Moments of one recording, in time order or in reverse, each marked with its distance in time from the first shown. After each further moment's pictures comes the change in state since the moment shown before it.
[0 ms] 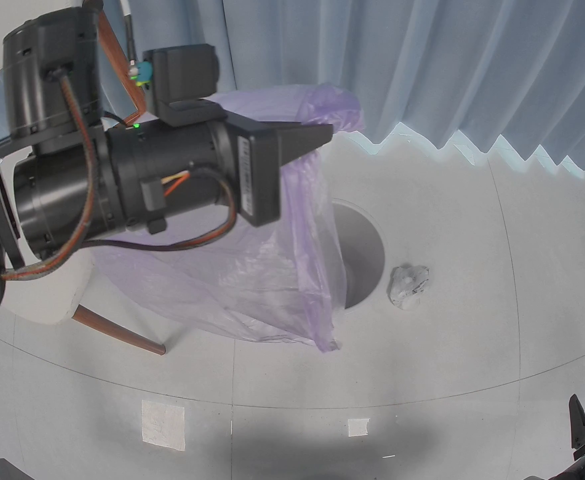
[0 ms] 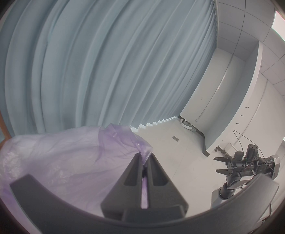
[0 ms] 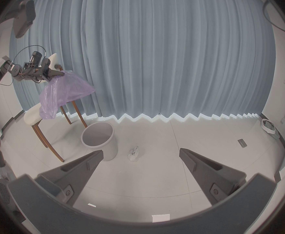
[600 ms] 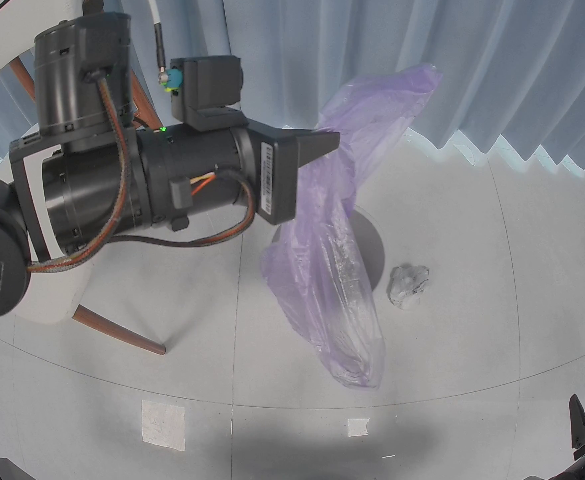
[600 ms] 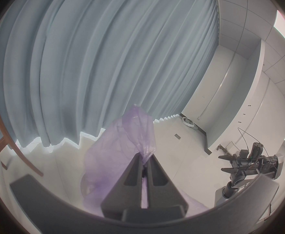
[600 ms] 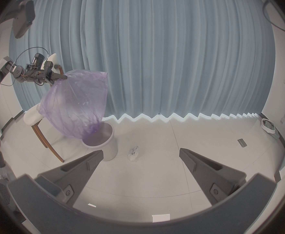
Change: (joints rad) left arm 0.006 0.055 -0.034 0.005 0.009 0.008; right arm 0.000 0.000 0.000 0.000 -0.002 0.003
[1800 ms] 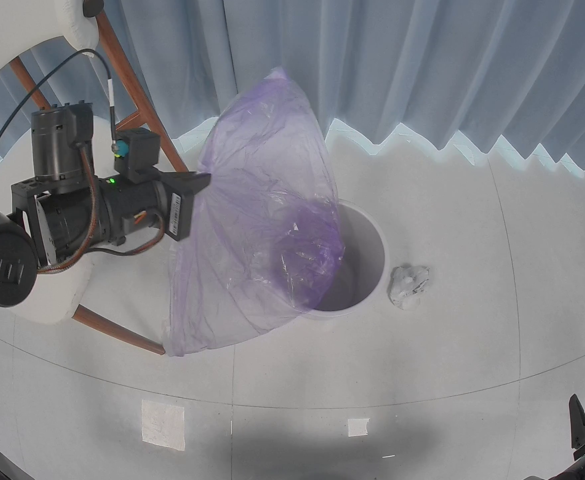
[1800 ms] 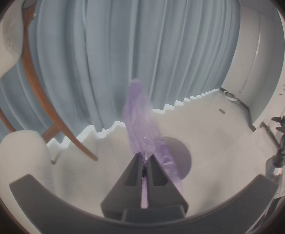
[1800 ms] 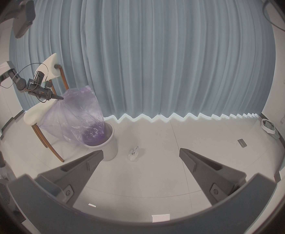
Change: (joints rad) left arm 0.321 0.013 0.179 -0.055 0.100 0.205; right arm 0.000 0.000 0.000 0.000 0.000 -0.001
